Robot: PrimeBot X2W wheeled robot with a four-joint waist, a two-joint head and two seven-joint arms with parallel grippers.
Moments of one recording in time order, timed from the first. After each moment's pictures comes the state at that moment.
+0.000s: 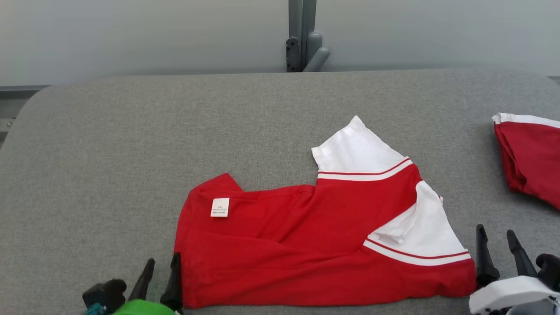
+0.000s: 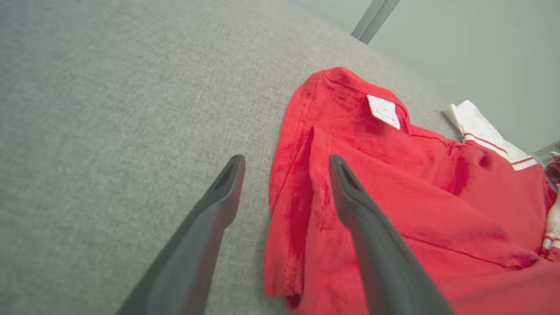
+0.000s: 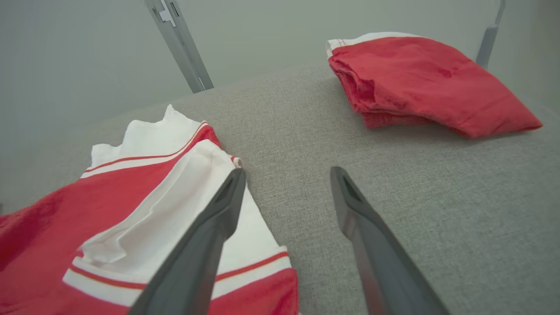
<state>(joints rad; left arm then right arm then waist) -0.02 0.13 -0.22 0.54 -0.67 -0.13 -0.26 0.05 -0.10 -0.16 0.33 0.34 0.13 -0.26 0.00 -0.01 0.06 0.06</state>
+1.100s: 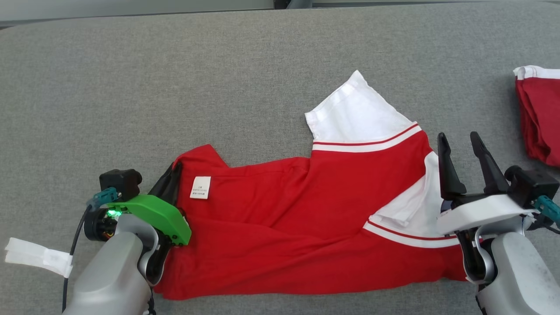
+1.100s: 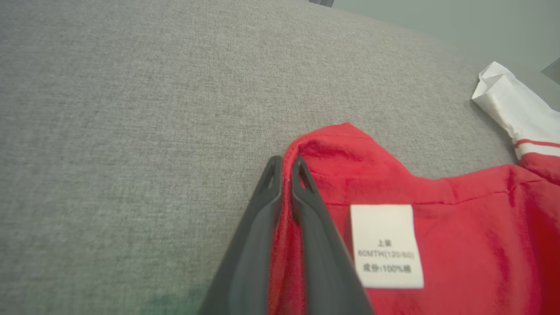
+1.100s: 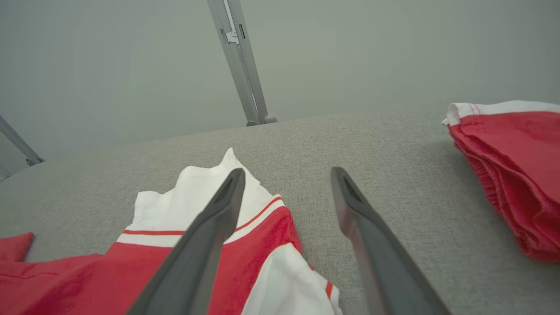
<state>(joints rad) -0.58 0.23 -0.59 0.86 -0.79 -0.13 -0.26 -0.24 -0.14 0.01 0.26 0.32 0.13 -0.26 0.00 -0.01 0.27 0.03</state>
